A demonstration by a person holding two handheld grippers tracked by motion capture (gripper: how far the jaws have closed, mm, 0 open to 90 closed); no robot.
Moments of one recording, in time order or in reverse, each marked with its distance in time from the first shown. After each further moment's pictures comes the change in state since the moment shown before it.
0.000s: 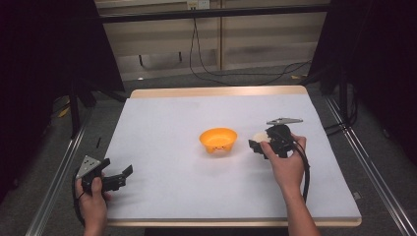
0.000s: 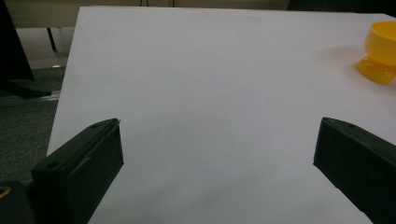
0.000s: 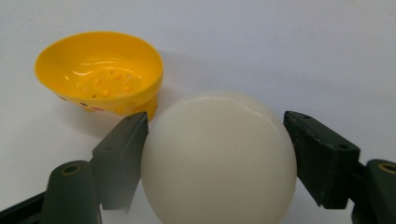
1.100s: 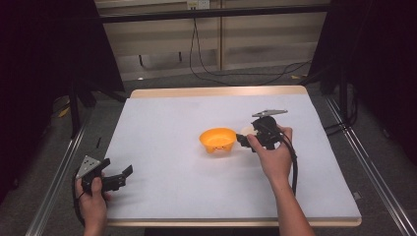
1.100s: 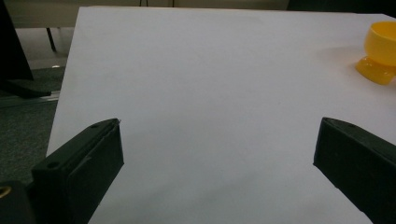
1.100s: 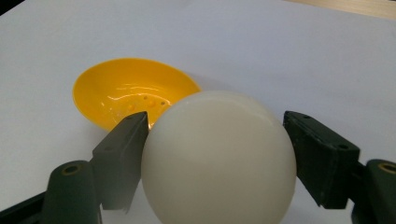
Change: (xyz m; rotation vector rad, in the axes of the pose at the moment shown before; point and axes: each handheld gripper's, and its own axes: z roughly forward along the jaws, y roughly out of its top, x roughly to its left) left arm 0.000 0.000 0.000 -0.001 0.001 0.000; right arm 0.028 0.030 0.012 0.005 0.038 -0.044
